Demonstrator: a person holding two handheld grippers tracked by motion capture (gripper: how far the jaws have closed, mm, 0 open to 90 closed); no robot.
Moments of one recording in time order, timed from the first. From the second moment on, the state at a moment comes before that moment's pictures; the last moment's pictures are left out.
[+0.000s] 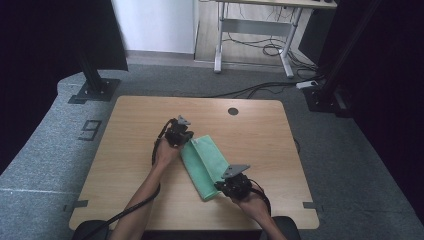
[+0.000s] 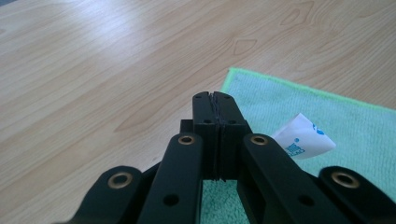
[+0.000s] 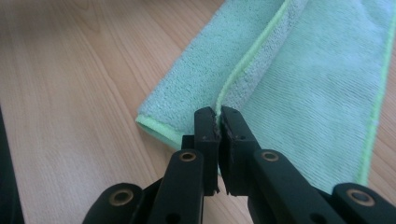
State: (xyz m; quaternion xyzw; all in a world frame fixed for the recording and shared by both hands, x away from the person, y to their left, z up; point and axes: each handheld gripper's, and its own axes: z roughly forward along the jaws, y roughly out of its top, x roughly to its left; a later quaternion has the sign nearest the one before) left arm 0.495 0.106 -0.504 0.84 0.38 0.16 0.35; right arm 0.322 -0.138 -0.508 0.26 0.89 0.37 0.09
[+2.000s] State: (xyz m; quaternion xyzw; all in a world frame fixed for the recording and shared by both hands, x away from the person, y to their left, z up) left arm 0.518 0.064 -0.502 0.83 0.37 0.21 0.35; right arm 0.350 -0.205 -0.516 0.37 0.84 0.36 0.16
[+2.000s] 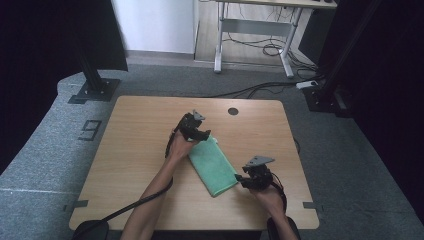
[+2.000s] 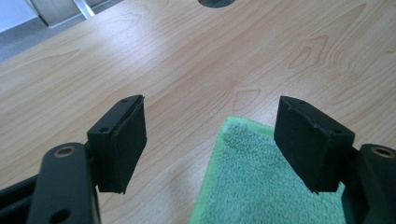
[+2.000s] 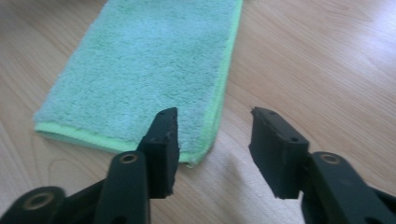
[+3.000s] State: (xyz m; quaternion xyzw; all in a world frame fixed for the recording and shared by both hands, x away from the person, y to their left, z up) left arm 0.424 0.098 -0.528 0.85 0.37 0.17 0.34; right arm 0.387 -0.208 -0.534 0.39 0.85 0.33 0.15
